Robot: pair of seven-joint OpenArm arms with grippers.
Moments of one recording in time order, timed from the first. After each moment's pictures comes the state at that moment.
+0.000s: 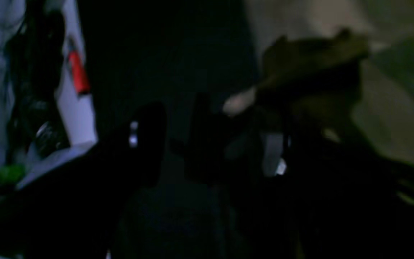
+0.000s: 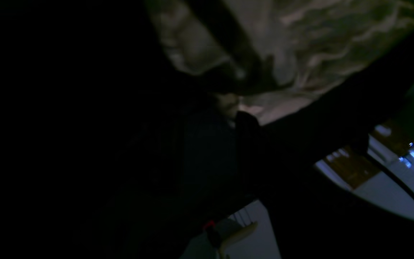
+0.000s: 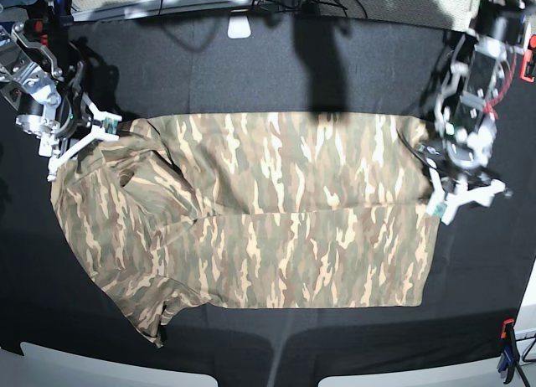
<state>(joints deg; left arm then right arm) -4.8 -22.3 13.7 78.6 17.1 6.8 37.3 0.3 59.7 -36.3 99.0 -6.4 28.9 -49.7</state>
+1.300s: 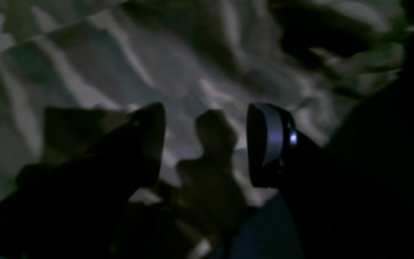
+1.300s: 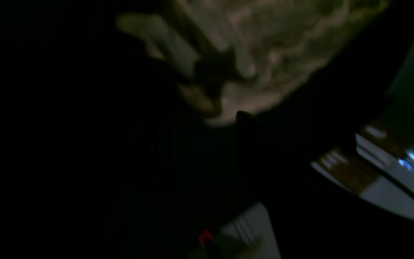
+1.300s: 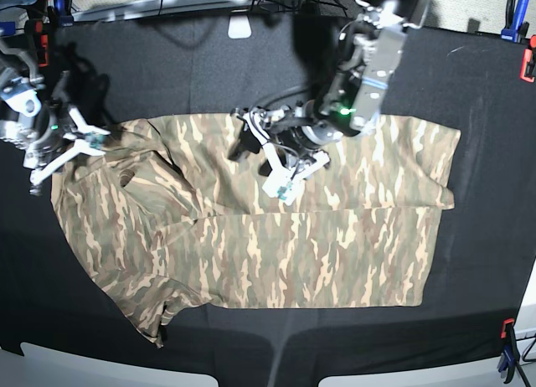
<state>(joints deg) -0.4 3.6 20.5 80.3 -13.1 -16.8 31.5 1.1 63.8 -36.3 102.9 -1.3 25.6 -45.4</state>
